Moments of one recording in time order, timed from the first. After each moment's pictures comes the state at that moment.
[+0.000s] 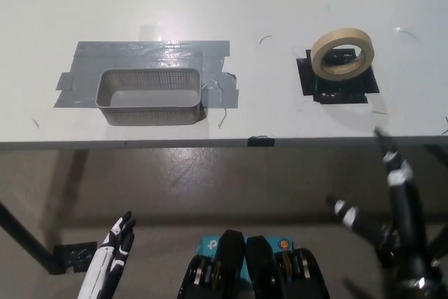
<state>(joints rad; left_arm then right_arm) 0.13 0.14 -0.04 -0.01 0.19 -0.08 -0.03 -0.09 -0.14 0.10 -0.10 -0.52 -0.30 -0.30</state>
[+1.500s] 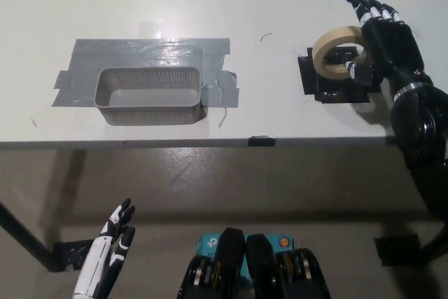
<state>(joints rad) 0.11 0.15 -0.03 -0.03 0.23 -0.13 -0.03 -0.79 -0.32 0.26 0.44 -0.78 0.16 0.04</state>
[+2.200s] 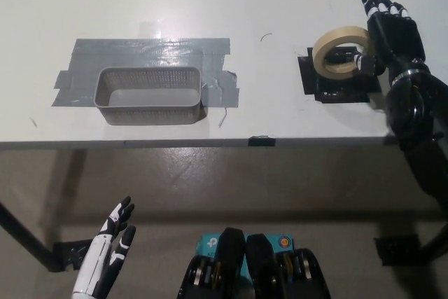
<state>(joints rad) 0.10 0.15 -0.03 -0.04 0.25 -0.13 -0.04 -0.89 -0.30 0.28 0.68 -0.78 0.17 -0.07</state>
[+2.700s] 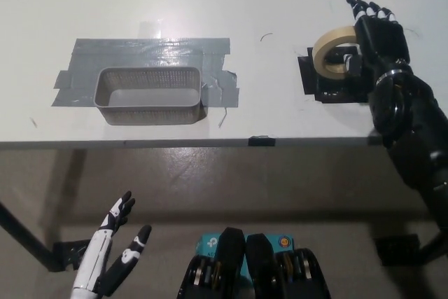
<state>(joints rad) 0.09 0.16 -0.04 -0.05 0.26 -0.13 -0.04 -0.95 -0.25 0.30 0.89 -0.76 0.13 -0.15</state>
